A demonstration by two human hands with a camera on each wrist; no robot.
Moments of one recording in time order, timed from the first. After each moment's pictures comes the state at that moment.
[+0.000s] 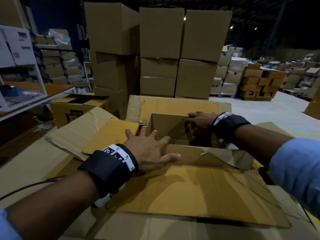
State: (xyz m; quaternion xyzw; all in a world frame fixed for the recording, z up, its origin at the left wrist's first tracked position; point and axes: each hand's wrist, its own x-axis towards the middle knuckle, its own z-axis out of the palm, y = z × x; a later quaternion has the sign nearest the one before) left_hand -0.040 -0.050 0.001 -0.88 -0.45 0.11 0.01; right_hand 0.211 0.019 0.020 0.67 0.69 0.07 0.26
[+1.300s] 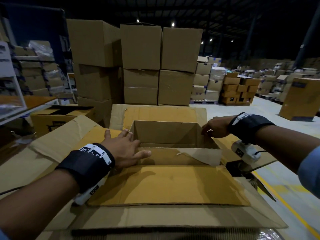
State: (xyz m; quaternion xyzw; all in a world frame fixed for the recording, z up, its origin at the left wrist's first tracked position) left_hand -0.047 -0.050 0.013 -0.86 -0.48 0.14 0.05; right_hand 0.296 -0.068 0.055 0.70 0.67 0.01 0.27
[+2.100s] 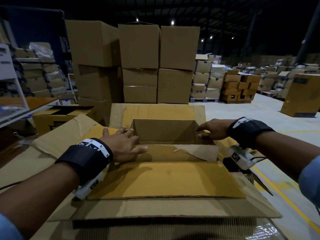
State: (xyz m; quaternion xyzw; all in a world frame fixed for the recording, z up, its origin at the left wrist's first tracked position) left_hand -0.045 -0.051 0.019 -0.86 -0.49 0.14 0.04; right_hand 0.293 -0.089 0.037 0.72 0.68 -0.01 0.15
